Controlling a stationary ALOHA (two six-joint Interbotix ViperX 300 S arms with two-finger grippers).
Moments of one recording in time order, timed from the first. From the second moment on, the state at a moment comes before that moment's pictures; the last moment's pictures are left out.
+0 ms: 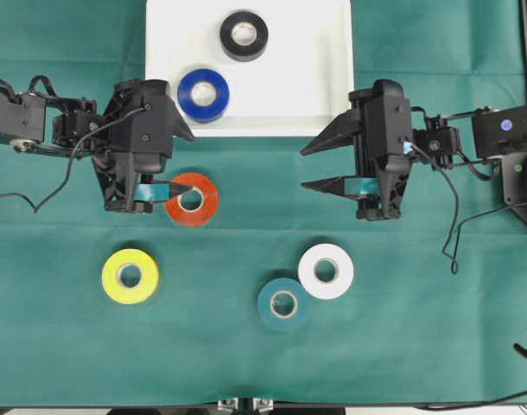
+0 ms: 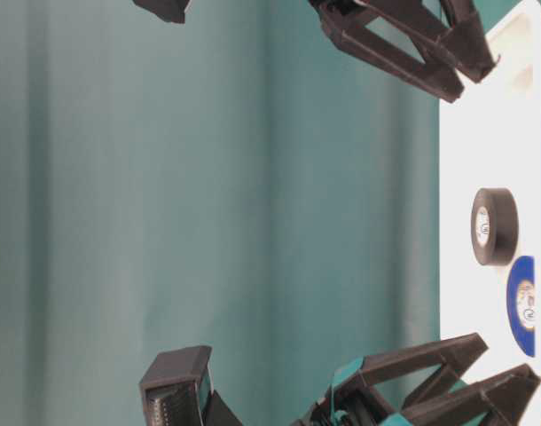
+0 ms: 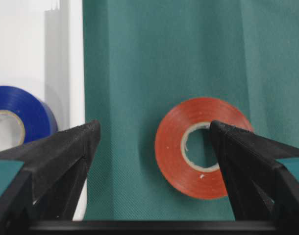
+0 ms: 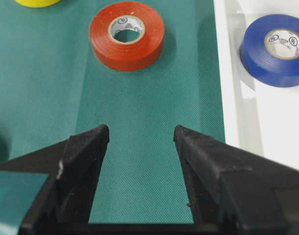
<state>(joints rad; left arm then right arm) 0.00 -0.14 0.80 -0.03 0.10 0.08 0.01 -0.21 0.95 -0.17 -0.25 0.33</state>
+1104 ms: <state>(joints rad) 0.00 -0.14 0.80 -0.03 0.10 0.08 0.04 -0.20 0.95 -0.17 -0.23 0.35</state>
